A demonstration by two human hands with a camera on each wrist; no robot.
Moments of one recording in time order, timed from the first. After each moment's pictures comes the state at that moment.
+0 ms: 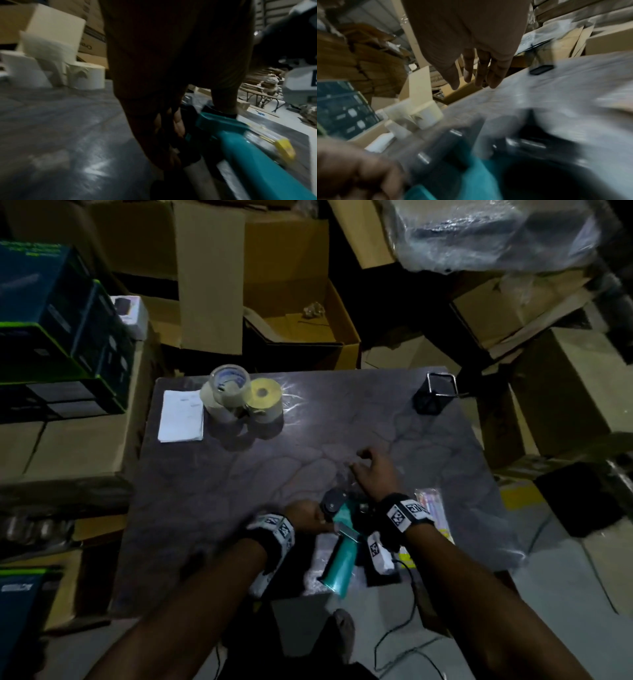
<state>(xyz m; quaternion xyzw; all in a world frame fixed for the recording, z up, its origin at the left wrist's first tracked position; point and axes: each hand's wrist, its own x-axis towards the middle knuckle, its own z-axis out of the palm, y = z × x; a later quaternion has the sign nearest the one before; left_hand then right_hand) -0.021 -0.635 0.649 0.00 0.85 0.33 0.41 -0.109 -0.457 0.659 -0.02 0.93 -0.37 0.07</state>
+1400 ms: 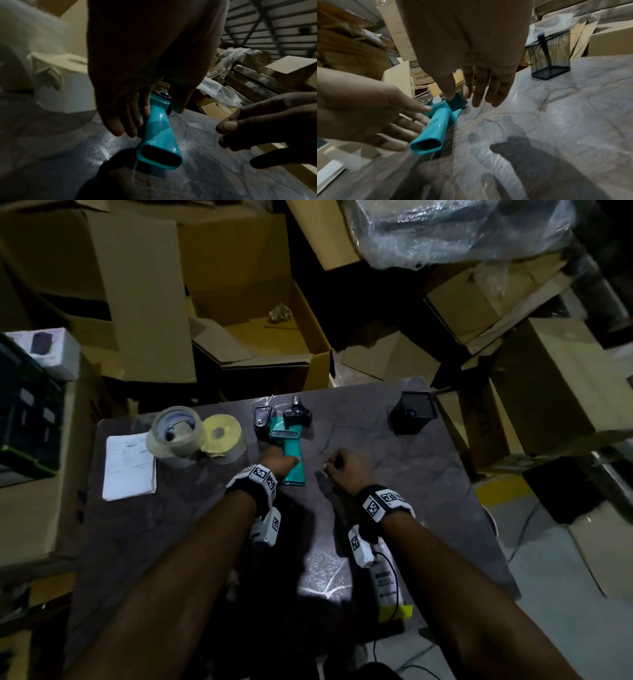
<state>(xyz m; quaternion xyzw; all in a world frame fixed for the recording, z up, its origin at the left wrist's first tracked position) -0.244 -0.656 0.615 -0.25 0.82 0.45 0.25 -0.223 -0.460 0.669 -0.02 0.93 -0.31 0.18</state>
